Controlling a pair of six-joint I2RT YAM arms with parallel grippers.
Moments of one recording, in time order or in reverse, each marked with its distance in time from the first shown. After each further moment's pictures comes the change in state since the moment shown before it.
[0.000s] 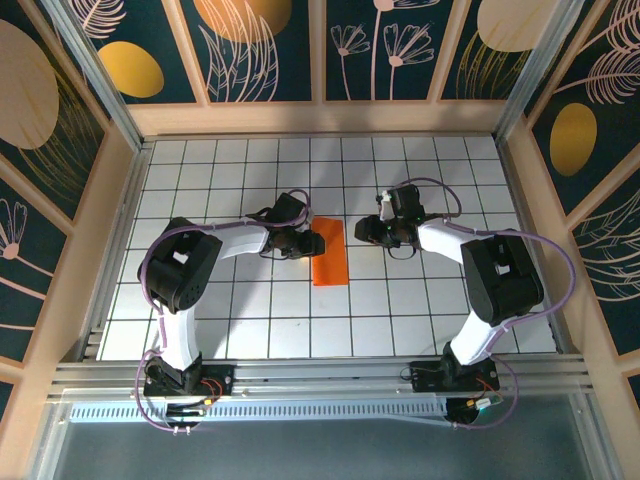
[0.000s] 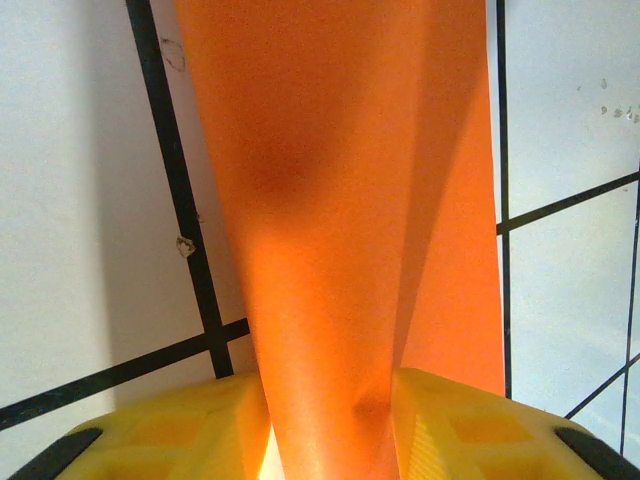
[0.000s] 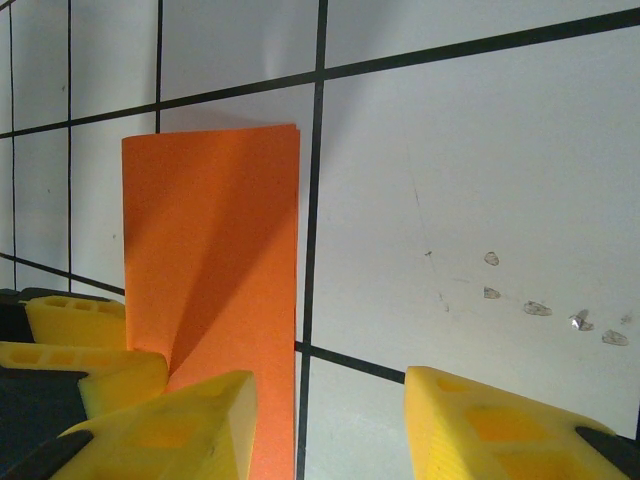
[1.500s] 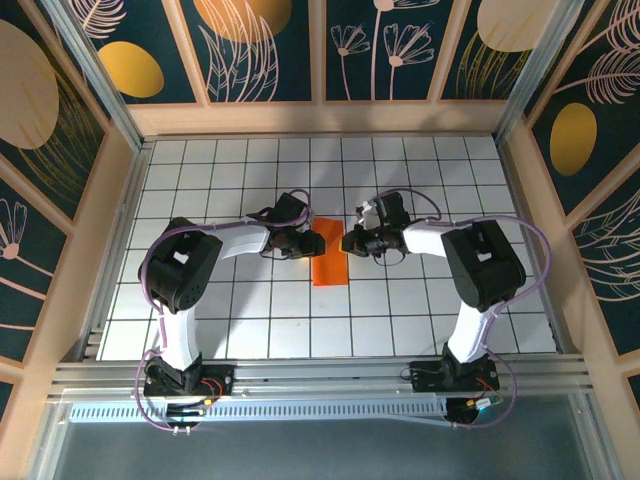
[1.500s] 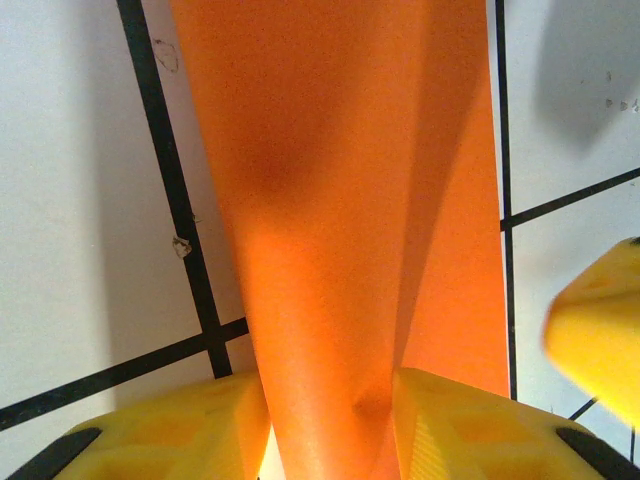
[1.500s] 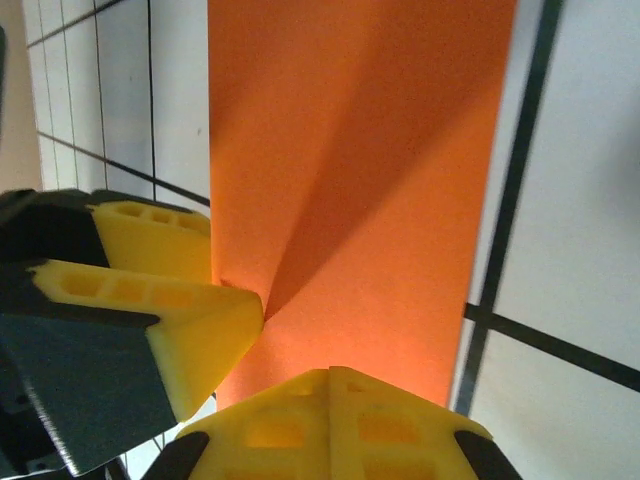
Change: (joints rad) left arm -0.005 0.001 0.007 -0.014 -0.012 0.017; right arm 0.076 0.137 0.000 0.112 -0.261 0.070
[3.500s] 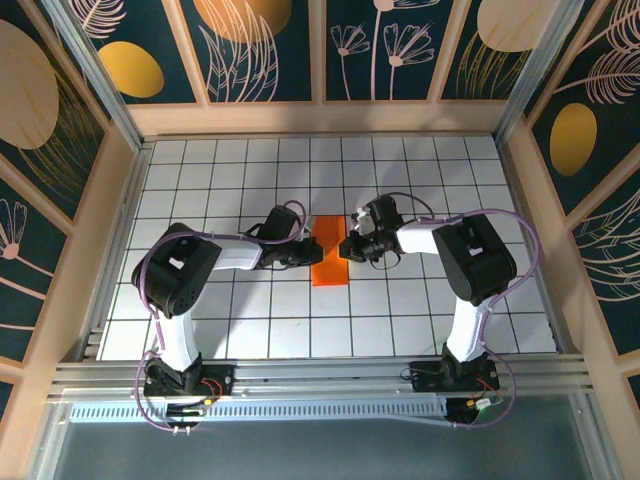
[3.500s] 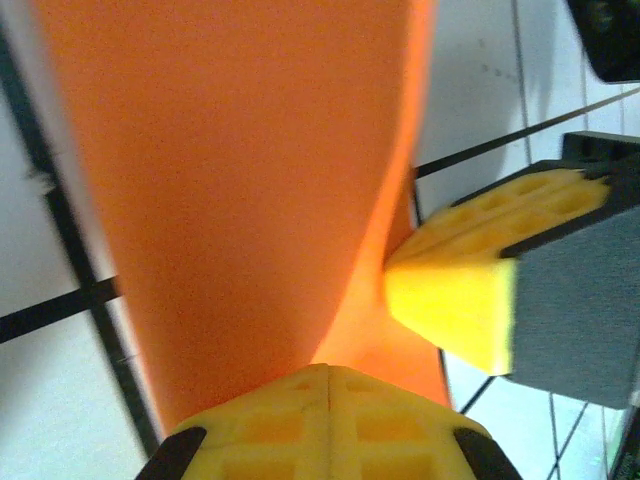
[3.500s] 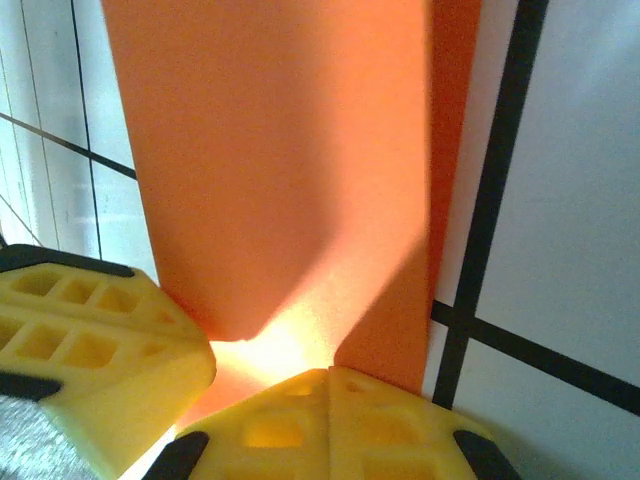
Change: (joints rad) left arm 0.006 -0.052 -0.222 0.359 0.142 -0.061; right arm 0.019 0.056 0.021 -0.045 0.043 -0.043
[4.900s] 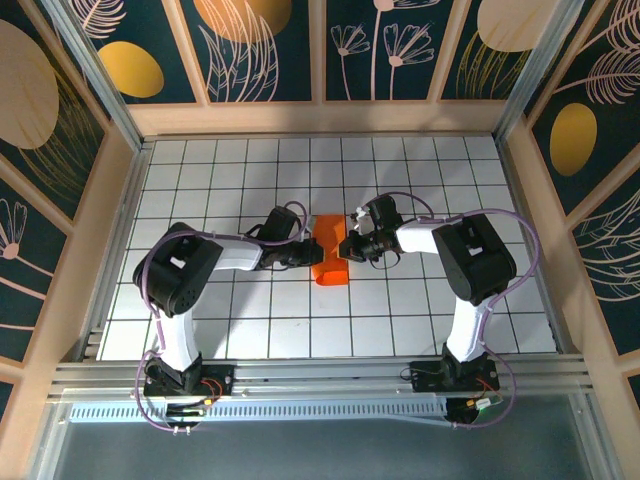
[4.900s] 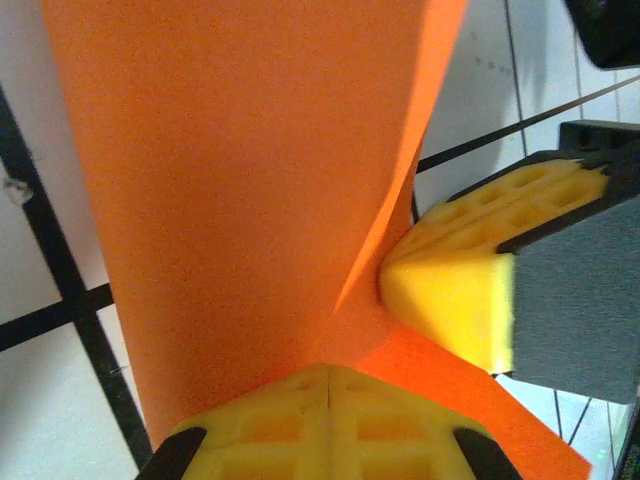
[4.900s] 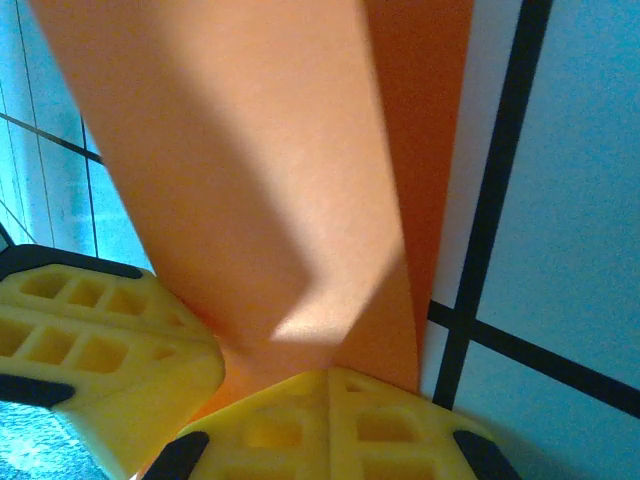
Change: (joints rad) left arm -0.008 0.013 -0.001 0.025 0.016 0.025; right arm 0.001 0.002 0.008 -0.014 0.005 -0.008
